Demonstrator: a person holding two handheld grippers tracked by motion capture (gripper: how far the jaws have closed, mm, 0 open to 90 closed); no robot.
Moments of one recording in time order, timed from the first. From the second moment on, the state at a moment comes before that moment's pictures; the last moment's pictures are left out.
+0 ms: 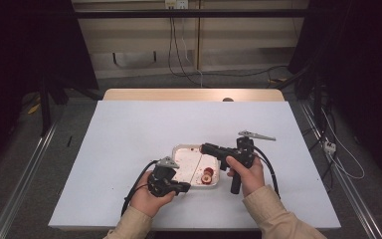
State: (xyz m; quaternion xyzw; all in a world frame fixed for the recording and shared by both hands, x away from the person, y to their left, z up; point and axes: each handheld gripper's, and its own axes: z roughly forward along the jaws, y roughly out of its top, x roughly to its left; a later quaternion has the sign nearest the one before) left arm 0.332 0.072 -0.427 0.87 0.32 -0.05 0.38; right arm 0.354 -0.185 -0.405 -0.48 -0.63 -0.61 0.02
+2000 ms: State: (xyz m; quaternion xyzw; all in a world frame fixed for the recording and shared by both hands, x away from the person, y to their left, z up) left arm 0.336 0.078 -0.421 0.83 0.35 -0.07 0.43; right arm 0.344 -0.163 -0.414 -0.44 -0.67 -0.60 0.02
